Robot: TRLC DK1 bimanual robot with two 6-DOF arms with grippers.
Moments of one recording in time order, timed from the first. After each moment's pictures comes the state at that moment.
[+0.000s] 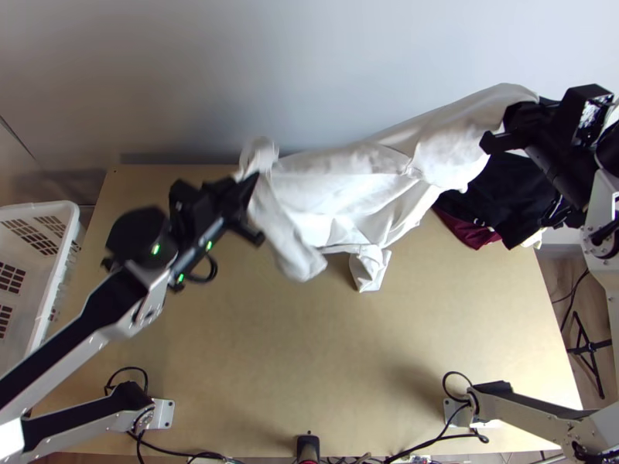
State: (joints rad) left arm -0.66 1.14 1.12 0.17 -0.10 -0.01; right arm 0.14 1.29 1.76 -0.46 -0.15 0.01
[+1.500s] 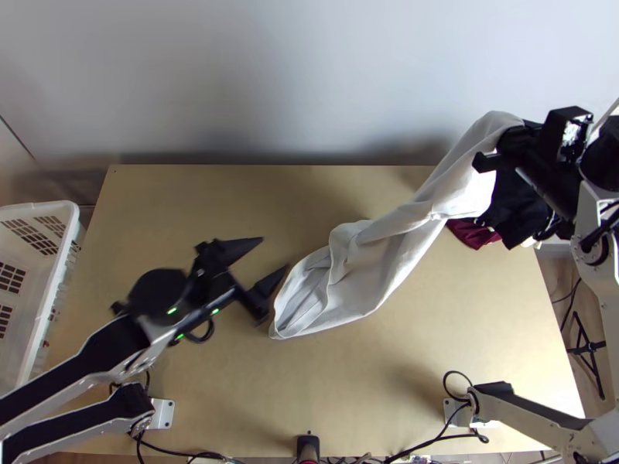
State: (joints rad) left arm -0.86 1.01 0.90 -0.01 -0.07 -0.06; right arm 0.13 1.24 1.62 -0.49 -0.15 -0.01
